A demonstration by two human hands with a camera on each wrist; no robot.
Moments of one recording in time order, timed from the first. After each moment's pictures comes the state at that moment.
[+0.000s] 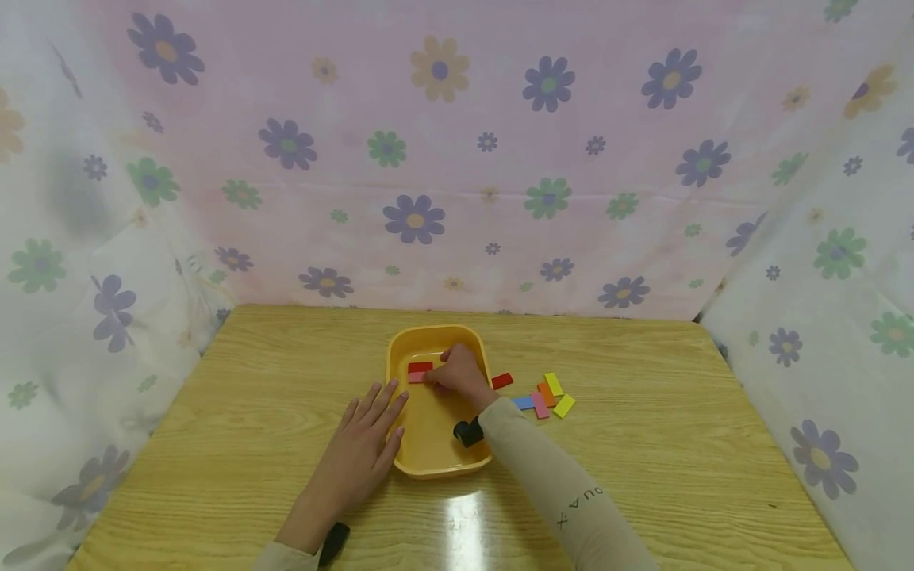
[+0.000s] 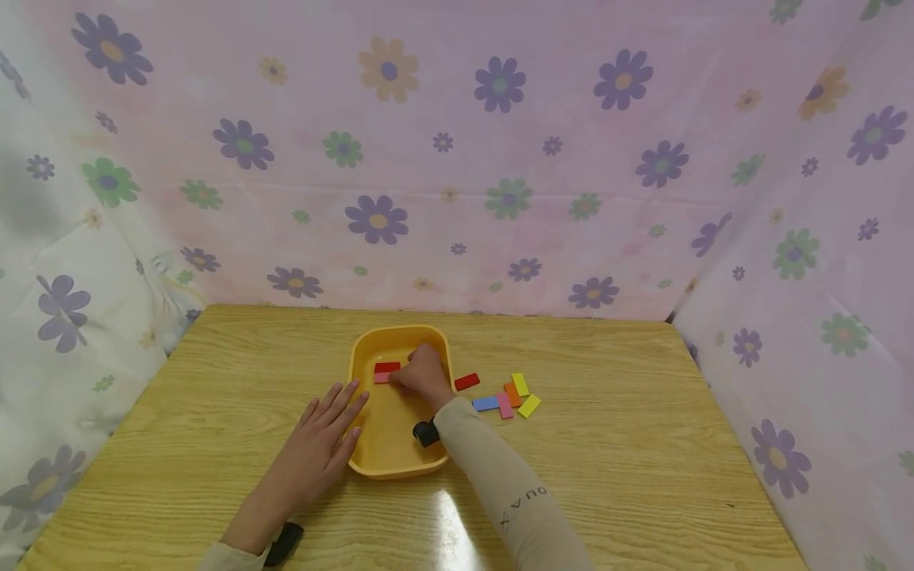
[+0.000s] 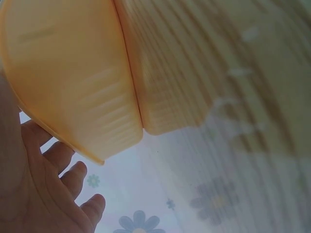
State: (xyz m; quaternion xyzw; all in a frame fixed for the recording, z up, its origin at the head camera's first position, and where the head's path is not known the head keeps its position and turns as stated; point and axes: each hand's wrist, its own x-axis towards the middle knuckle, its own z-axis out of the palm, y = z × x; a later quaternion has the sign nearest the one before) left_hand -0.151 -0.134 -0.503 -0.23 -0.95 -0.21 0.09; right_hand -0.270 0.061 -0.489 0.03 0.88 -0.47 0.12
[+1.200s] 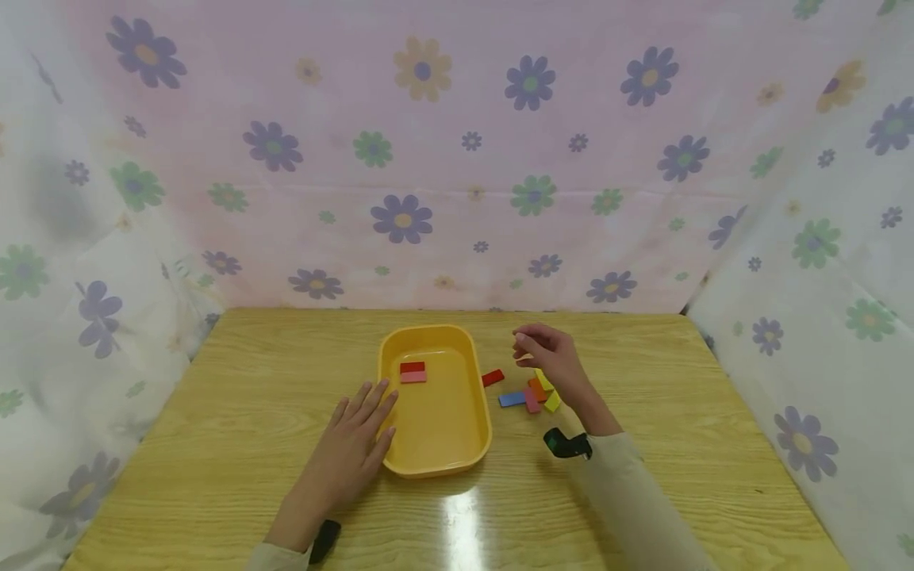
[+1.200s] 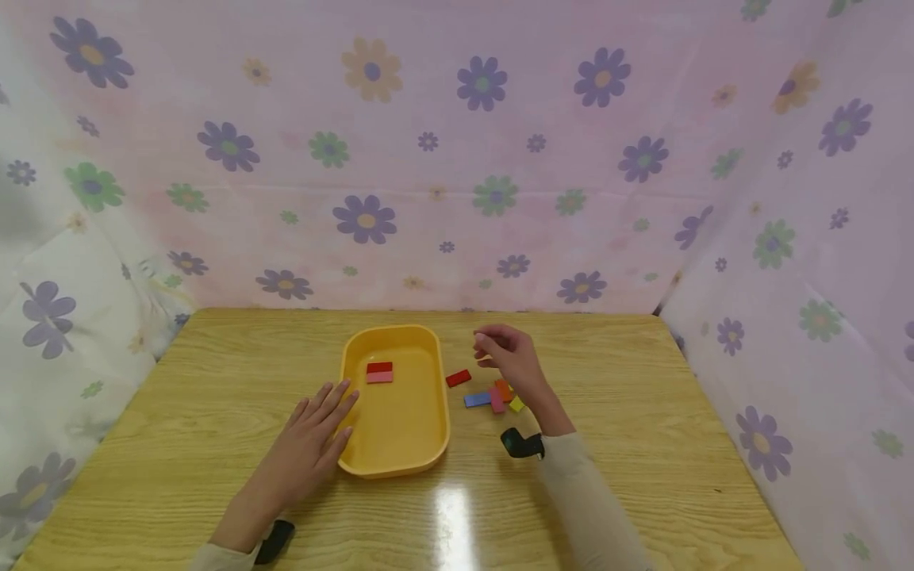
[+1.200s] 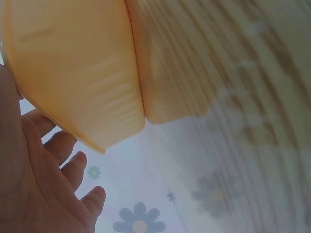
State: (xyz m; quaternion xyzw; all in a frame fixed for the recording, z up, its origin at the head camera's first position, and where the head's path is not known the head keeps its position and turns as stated) left_hand -0.151 -0.135 -0.497 -0.25 -0.95 -0.19 0.08; right_hand -0.237 0.218 -0.457 -0.09 0.74 -0.67 0.01
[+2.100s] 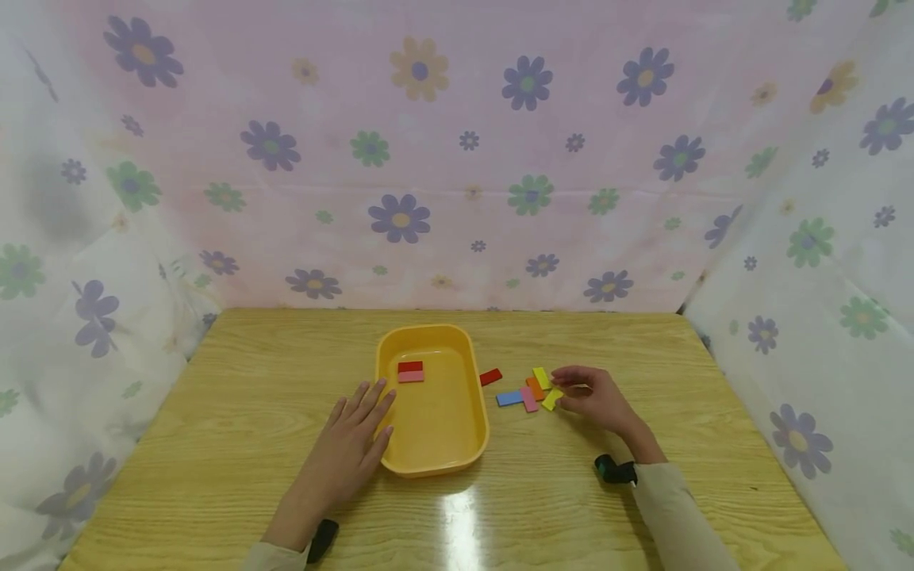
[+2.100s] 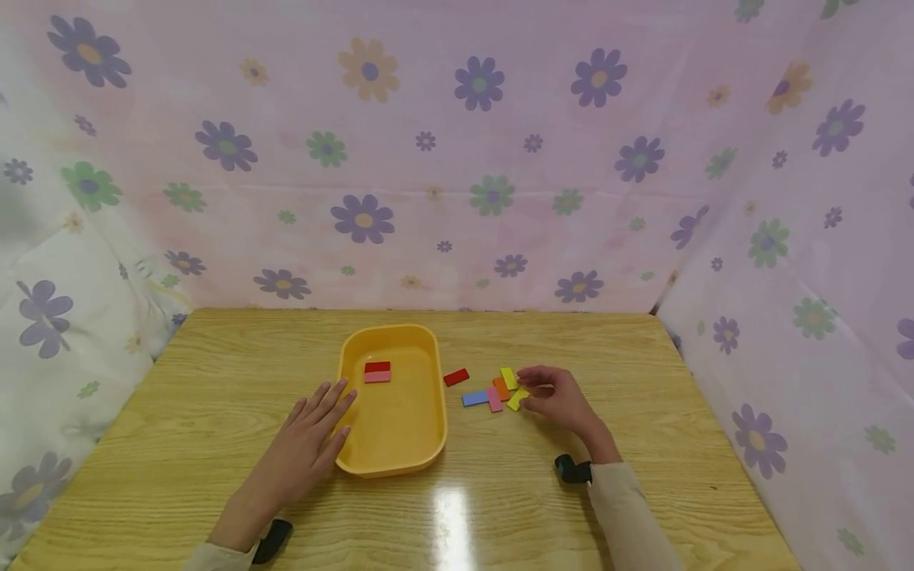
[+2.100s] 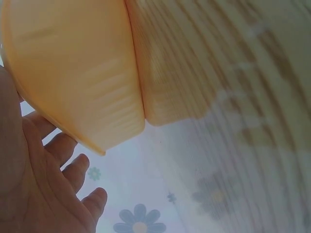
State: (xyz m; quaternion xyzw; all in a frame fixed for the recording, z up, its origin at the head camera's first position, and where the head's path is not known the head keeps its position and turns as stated) left_hand -0.149 -0.135 -0.497 -0.25 -0.94 -0.20 0.10; right_hand -0.207 0.309 -0.517 -0.14 0.85 -0.51 0.04
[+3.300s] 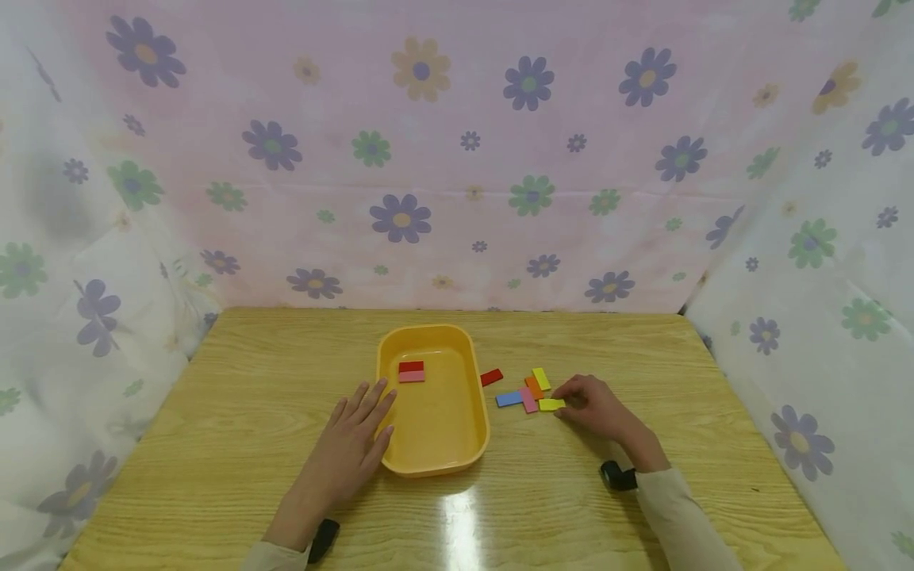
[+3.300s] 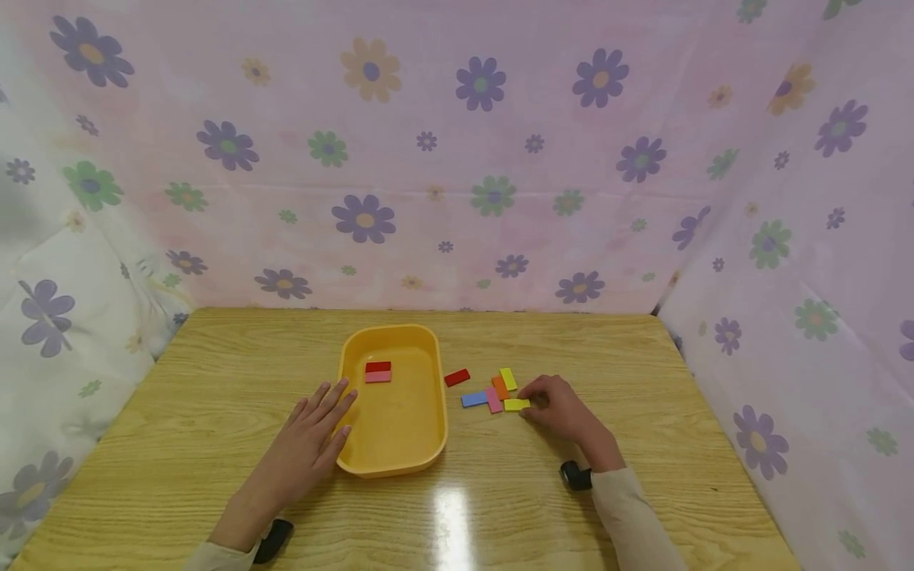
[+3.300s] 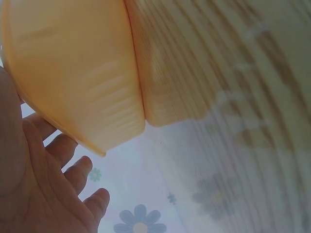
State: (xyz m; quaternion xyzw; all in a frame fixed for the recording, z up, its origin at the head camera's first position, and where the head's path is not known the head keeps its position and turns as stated) left_hand -0.150 -0.135 -0.499 -0.25 -0.94 -0.21 0.09; right_hand -0.201 0.307 -0.514 -0.20 0.92 -0.35 0.04
